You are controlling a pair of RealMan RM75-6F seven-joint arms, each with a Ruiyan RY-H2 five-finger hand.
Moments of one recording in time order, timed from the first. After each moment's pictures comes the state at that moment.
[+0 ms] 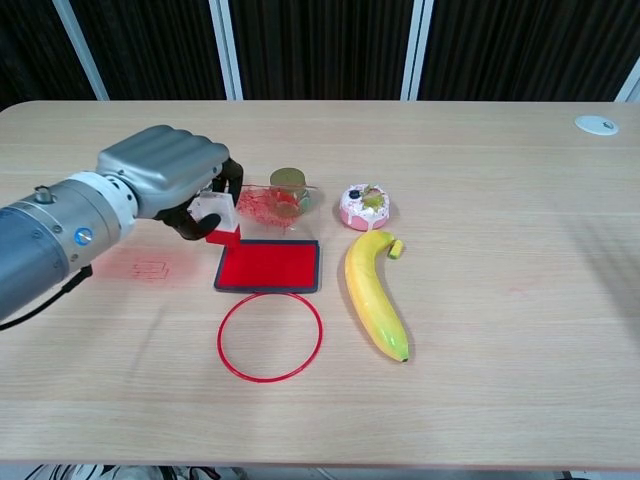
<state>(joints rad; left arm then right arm) -0.75 -1.77 -0.15 -1.51 0.98 1.17 0.92 0.09 -1.09 0.04 -1.64 -1.50 1.42 0.17</state>
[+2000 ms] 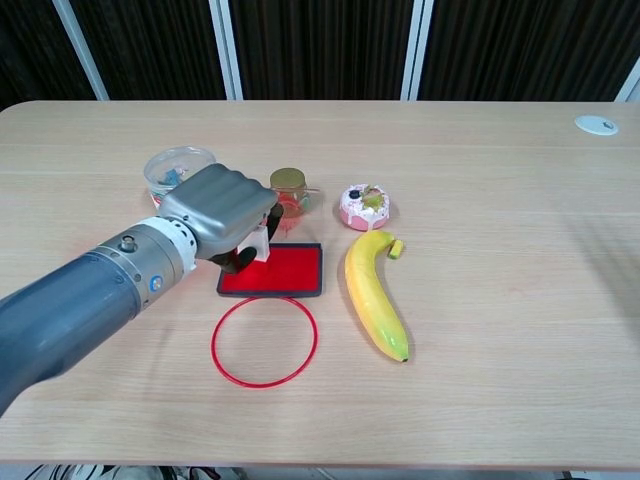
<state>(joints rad) -0.81 -1.92 -0.13 -1.35 0.97 1.14 1.00 0.09 -1.09 0.04 -1.63 -1.49 1.41 0.19</state>
